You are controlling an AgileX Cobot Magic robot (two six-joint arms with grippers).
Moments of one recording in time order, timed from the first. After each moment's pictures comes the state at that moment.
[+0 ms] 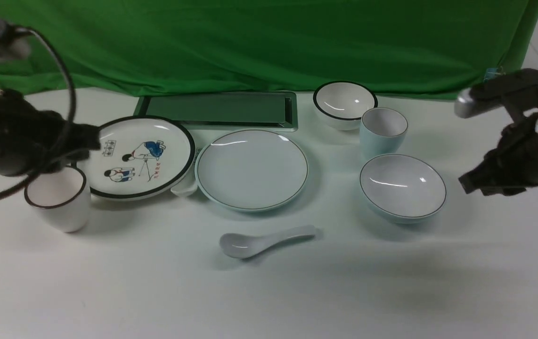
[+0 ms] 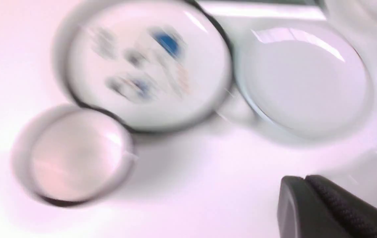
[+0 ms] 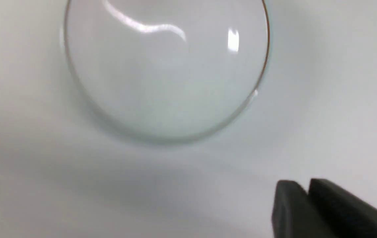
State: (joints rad) right arm 0.20 1.65 -1.24 0.03 0.74 -0.19; left arm -0.02 1.24 -0.97 -0.46 0.67 0.30
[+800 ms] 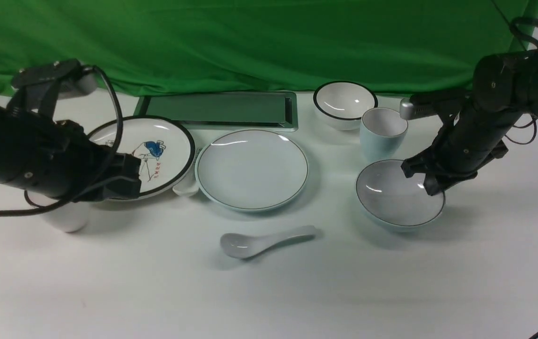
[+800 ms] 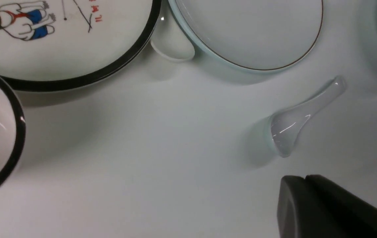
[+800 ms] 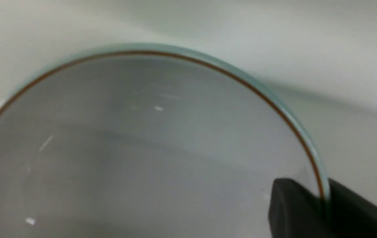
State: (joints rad) right arm 0.20 2.04 -1.54 0.12 0.82 -0.13; left arm -0.02 1.35 -0.98 -0.62 0.78 0.50
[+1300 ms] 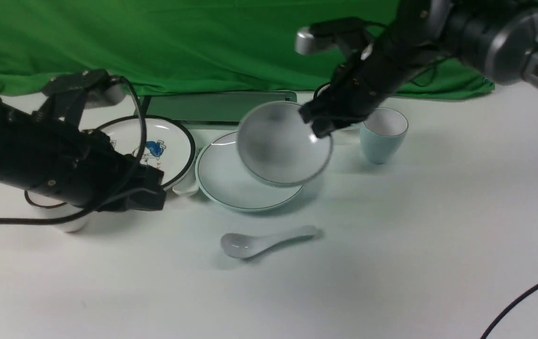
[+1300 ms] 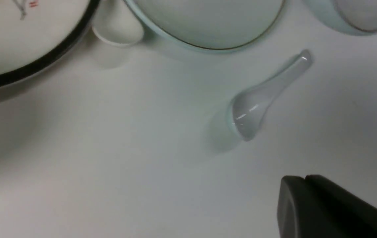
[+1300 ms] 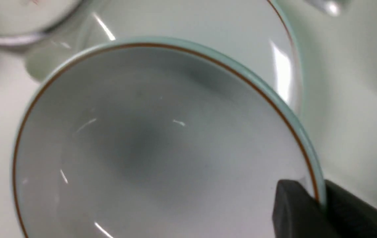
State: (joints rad) right arm 0.46 2.16 -2.01 0.36 0.89 -0.28; left arm -0.12 1.38 -0.98 -0.66 0.80 0.53
